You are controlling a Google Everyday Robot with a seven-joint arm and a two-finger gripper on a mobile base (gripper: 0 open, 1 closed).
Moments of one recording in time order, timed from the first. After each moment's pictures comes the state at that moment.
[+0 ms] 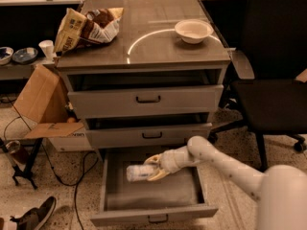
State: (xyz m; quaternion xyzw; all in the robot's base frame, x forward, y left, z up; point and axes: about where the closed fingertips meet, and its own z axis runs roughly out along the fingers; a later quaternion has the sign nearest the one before) arm 0.580 0.015 0.352 -0.69 0.53 0.30 0.38
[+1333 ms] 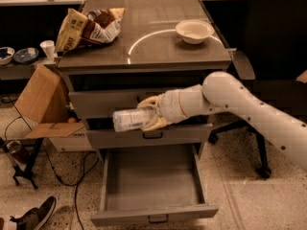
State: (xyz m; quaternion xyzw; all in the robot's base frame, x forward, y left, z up) arm 0.580 0.019 0.724 -0.74 0.47 0.15 0.46
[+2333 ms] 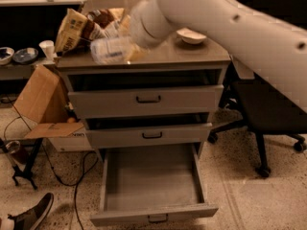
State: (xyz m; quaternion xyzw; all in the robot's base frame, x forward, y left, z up) arm 0.649 0.064 0.940 -0.75 0.50 -0.09 0.43
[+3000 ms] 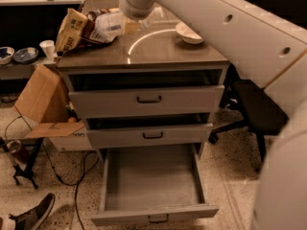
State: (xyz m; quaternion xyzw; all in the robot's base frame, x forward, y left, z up) arm 0.749 0.069 0.969 -0.71 0.56 -0.18 0.39
